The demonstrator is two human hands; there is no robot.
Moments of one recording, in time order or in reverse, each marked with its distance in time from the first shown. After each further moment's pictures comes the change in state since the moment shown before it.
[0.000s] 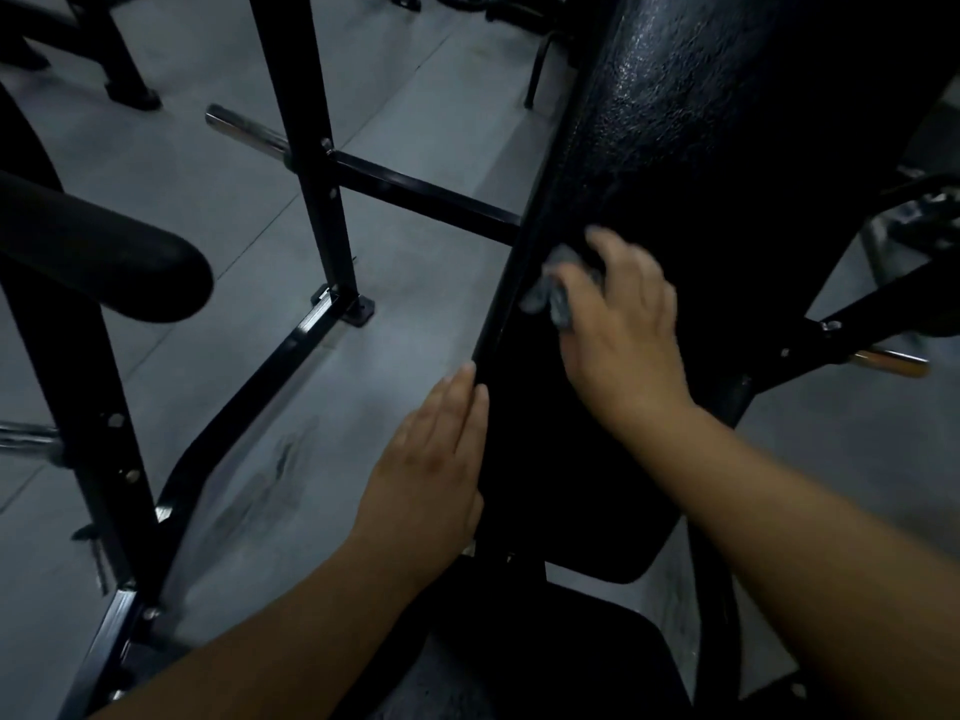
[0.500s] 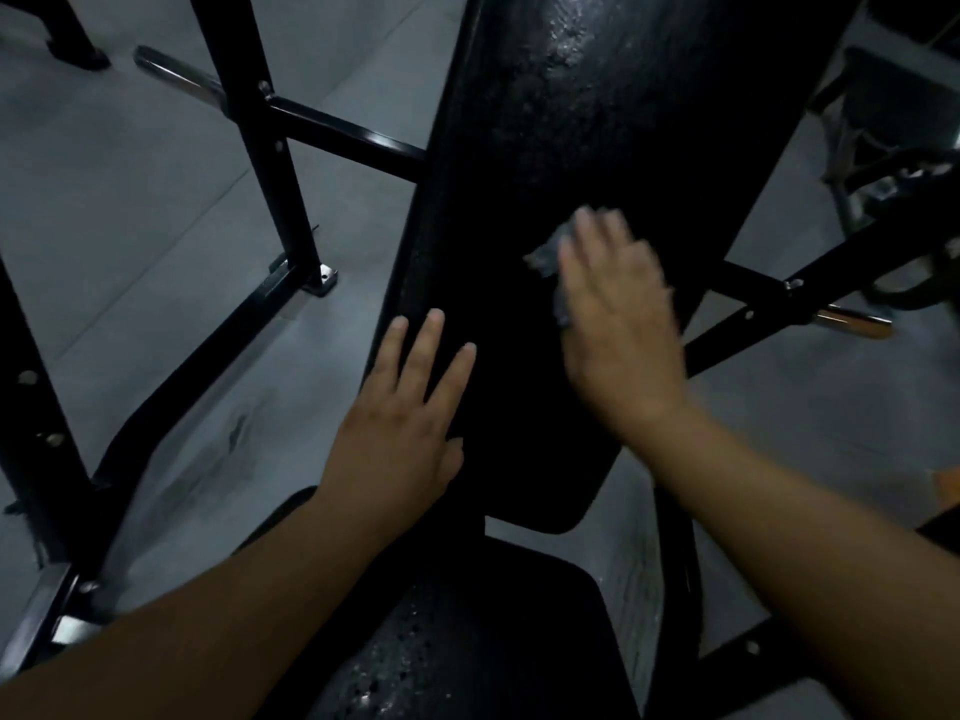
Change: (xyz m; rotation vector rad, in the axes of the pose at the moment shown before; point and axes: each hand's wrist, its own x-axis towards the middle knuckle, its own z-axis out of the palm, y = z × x) left_hand 0.008 0.049 0.037 0.034 0.113 -0.012; right_hand -0.071 0.071 0.005 -0.048 0.039 -0.150
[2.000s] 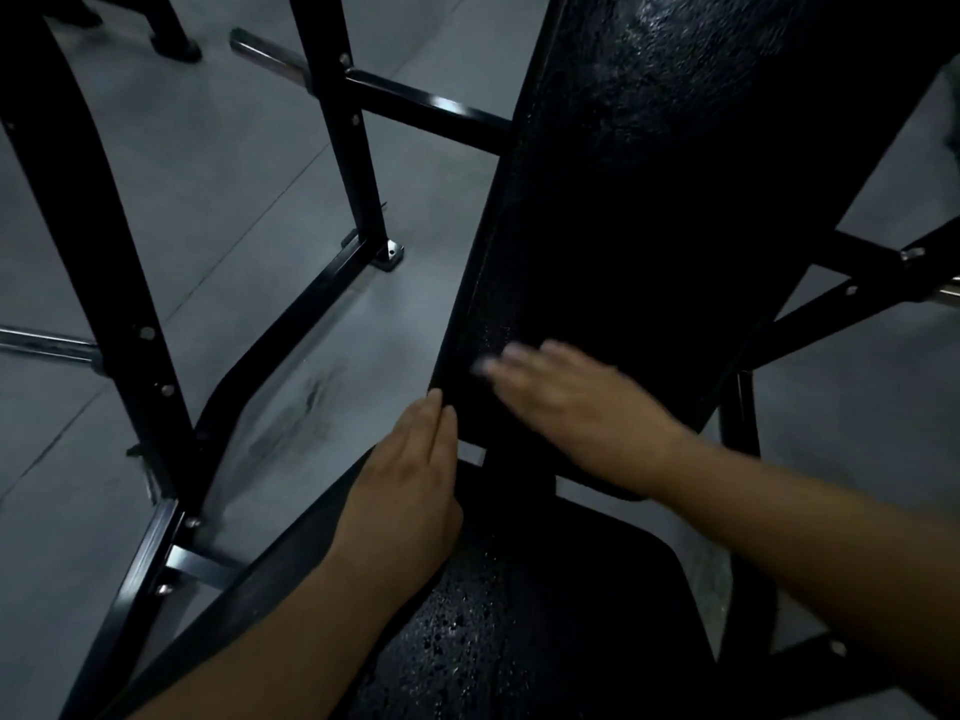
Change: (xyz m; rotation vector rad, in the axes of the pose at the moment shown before) left_hand -0.095 -0.017 0.004 0.002 -0.271 -0.164; right_hand -0.049 -0.070 0.026 0.002 -0.317 -0.661
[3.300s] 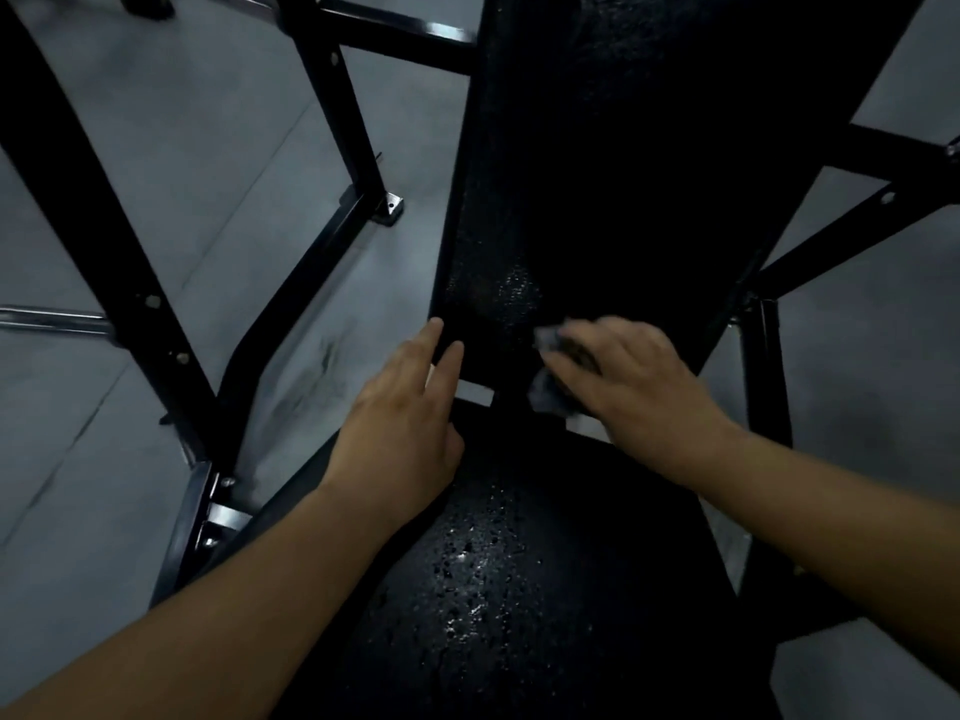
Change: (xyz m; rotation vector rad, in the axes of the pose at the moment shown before) left_hand -0.001 -0.002 -0.010 0.035 -0.016 0.012; right_hand -0.055 -0.034 0.024 0.213 0.179 0.279
